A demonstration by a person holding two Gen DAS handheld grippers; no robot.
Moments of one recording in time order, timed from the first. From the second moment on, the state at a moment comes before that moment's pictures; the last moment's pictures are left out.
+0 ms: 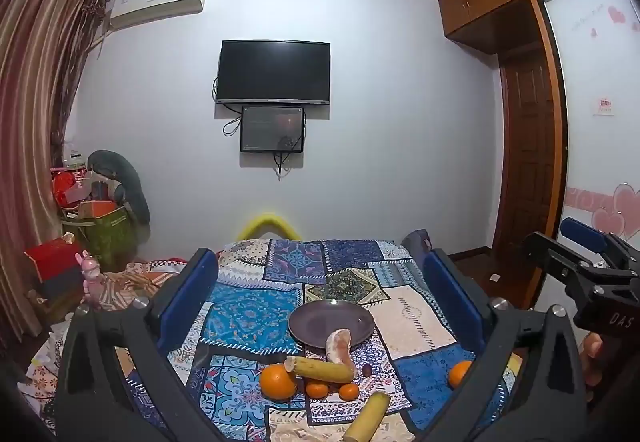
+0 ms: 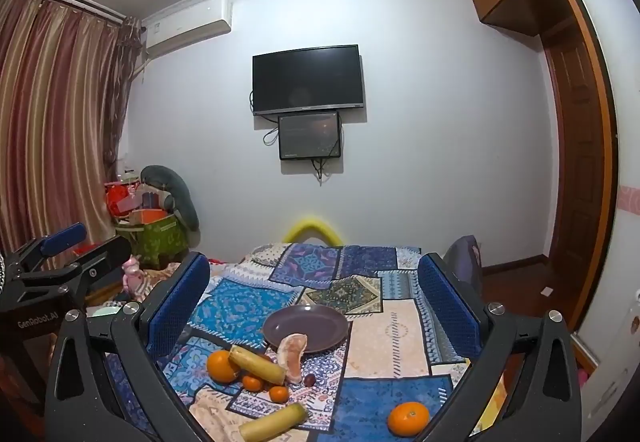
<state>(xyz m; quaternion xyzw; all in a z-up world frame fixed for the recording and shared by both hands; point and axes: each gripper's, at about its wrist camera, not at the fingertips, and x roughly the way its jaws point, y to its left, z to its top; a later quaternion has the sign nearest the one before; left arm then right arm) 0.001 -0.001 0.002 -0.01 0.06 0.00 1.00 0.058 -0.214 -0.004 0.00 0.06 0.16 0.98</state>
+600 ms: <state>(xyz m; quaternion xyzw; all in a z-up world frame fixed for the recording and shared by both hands) 0.002 -0.002 -0.003 -0.01 0.06 0.00 1.00 0.061 -0.215 -0.003 0.01 0.07 0.16 0.98</state>
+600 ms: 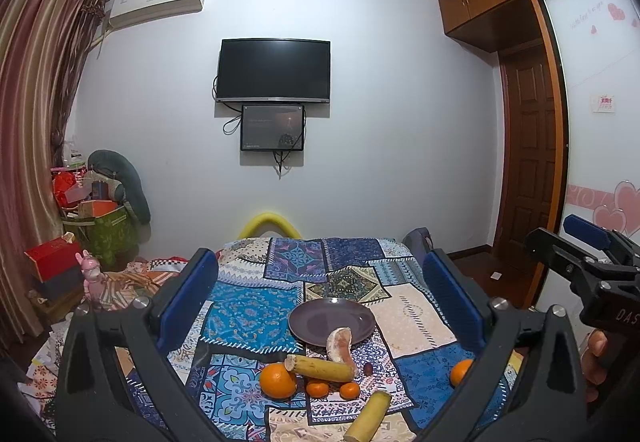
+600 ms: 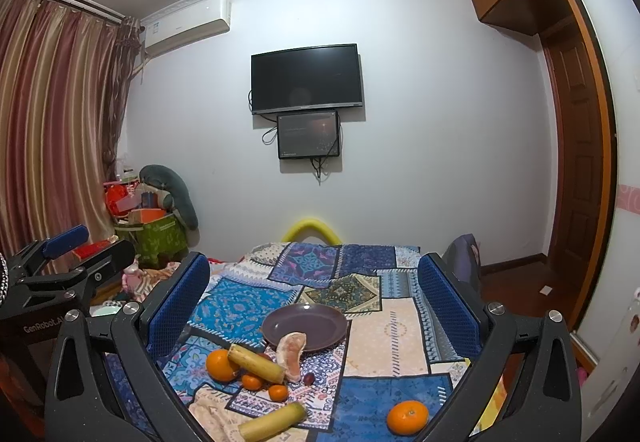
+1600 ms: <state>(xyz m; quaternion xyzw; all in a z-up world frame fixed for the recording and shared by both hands) 0.006 -0.001 -0.005 -0.01 0.07 0.00 1.00 0.060 -0.216 -0.002 0.01 0.07 0.17 0.98</state>
